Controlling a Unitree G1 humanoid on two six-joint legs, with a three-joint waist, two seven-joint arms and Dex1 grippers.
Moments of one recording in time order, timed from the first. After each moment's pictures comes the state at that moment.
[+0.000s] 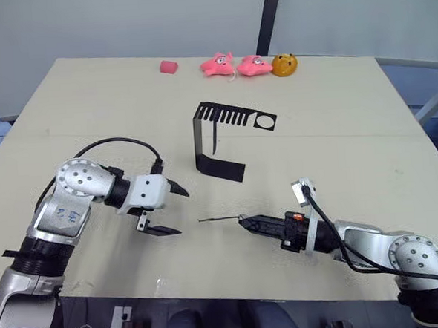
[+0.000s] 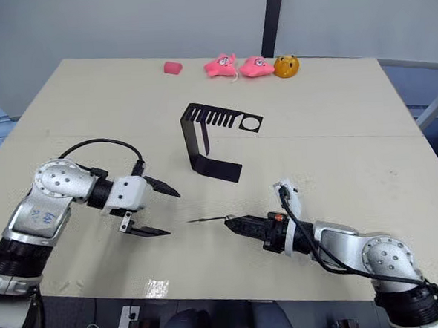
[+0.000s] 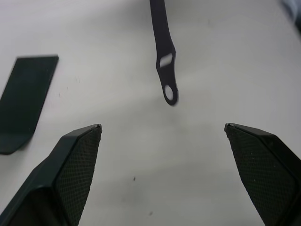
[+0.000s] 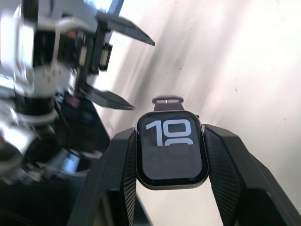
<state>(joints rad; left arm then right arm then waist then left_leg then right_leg) -0.55 0.80 -0.12 0.00 -0.24 0.10 -1.43 -0.17 -0.69 0.04 -0.51 1.42 0.94 0.21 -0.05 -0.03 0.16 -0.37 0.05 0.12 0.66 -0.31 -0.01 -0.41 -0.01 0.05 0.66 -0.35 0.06</state>
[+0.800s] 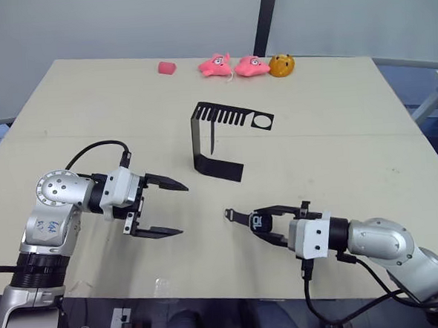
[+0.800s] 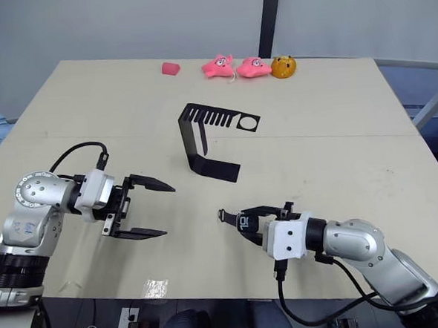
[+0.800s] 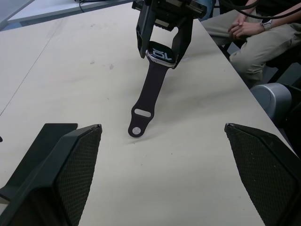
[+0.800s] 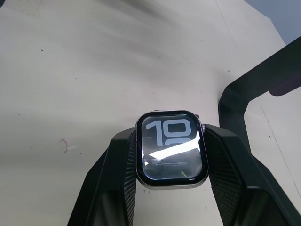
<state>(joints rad) -0.47 0.76 0.00 0.04 -0.43 0.02 -1.48 -0.09 -0.87 0.26 -0.50 0.09 -0.04 0.72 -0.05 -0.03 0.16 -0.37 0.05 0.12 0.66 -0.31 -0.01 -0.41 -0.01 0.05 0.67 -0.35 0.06</state>
